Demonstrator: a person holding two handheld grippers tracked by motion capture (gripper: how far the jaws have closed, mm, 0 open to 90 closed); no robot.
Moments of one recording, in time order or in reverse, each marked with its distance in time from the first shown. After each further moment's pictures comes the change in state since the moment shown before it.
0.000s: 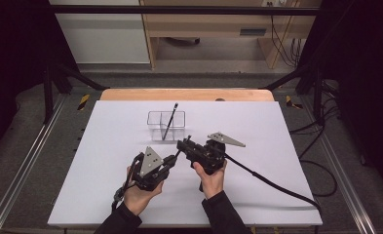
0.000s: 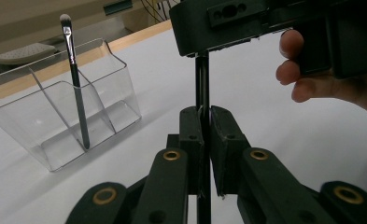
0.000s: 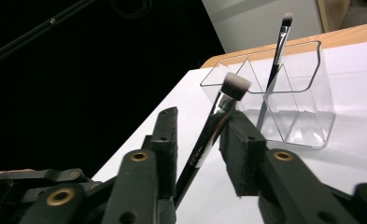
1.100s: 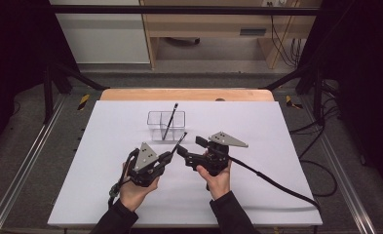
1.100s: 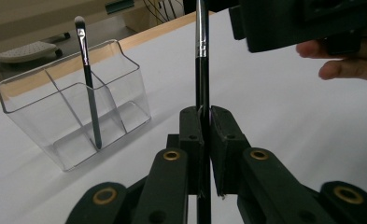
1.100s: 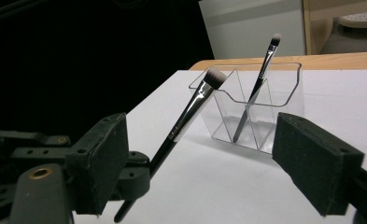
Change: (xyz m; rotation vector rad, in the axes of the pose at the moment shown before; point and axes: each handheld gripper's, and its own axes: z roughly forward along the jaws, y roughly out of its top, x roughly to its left) left arm 0.012 0.004 -0.003 0.002 -0.004 -0.005; right arm 0.002 0.005 -0.011 0.002 -0.047 -0.155
